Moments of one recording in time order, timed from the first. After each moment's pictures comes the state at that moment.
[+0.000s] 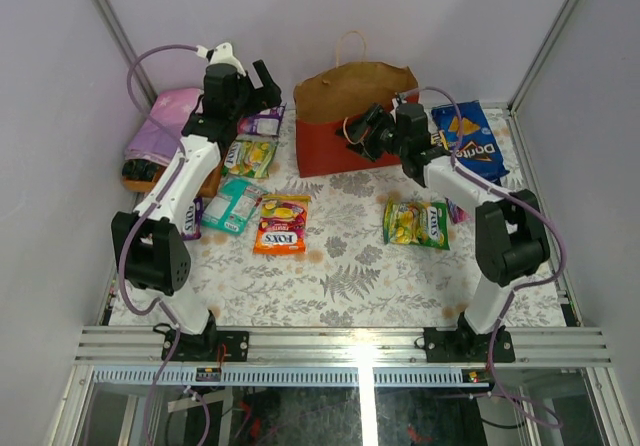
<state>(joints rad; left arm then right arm) -0.19 1.72 1.62 -0.19 -0.04 -0.44 0.37 1.82 1.32 0.16 -0.38 1.09</state>
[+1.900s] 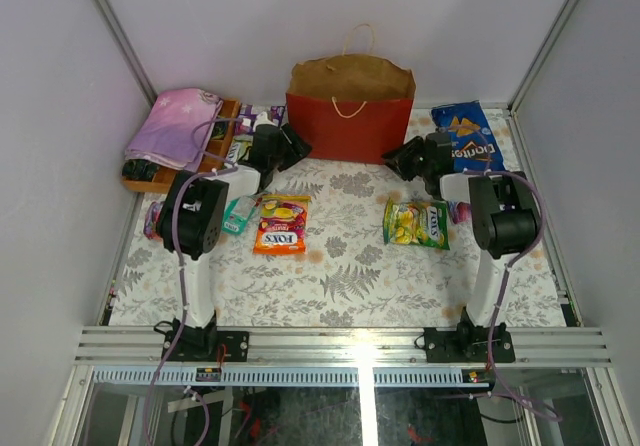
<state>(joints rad) -0.28 2.06 1.27 0.34 0.06 -0.81 0.15 2.03 1.10 0.44 -0.31 1.09</state>
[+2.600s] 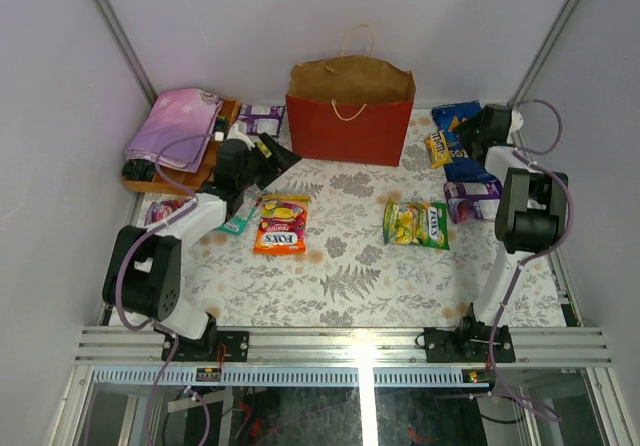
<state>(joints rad) -0.26 1.56 0.90 0.27 0.22 -0.90 -0.13 1.96 1.30 0.09 0.01 0.83</state>
